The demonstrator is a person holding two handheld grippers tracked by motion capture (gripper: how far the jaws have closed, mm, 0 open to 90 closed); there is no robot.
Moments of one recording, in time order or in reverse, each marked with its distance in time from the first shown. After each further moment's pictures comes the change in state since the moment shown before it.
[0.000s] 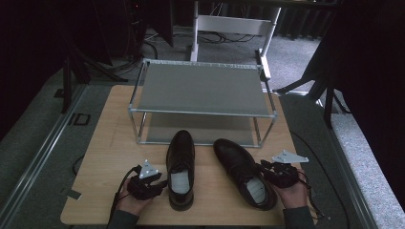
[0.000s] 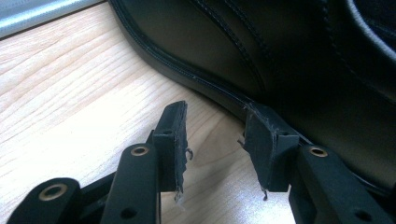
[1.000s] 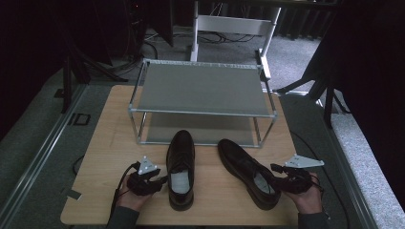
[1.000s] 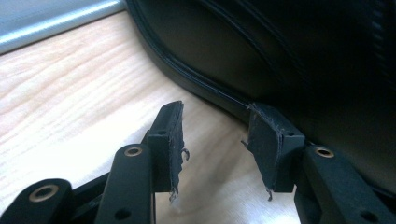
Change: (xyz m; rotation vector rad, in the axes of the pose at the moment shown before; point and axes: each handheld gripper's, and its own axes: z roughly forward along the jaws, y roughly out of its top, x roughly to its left) left arm 0.011 0.006 0.007 -0.019 0.025 -0.023; right arm -0.017 -0.012 -0.029 0.004 0.104 -0.018
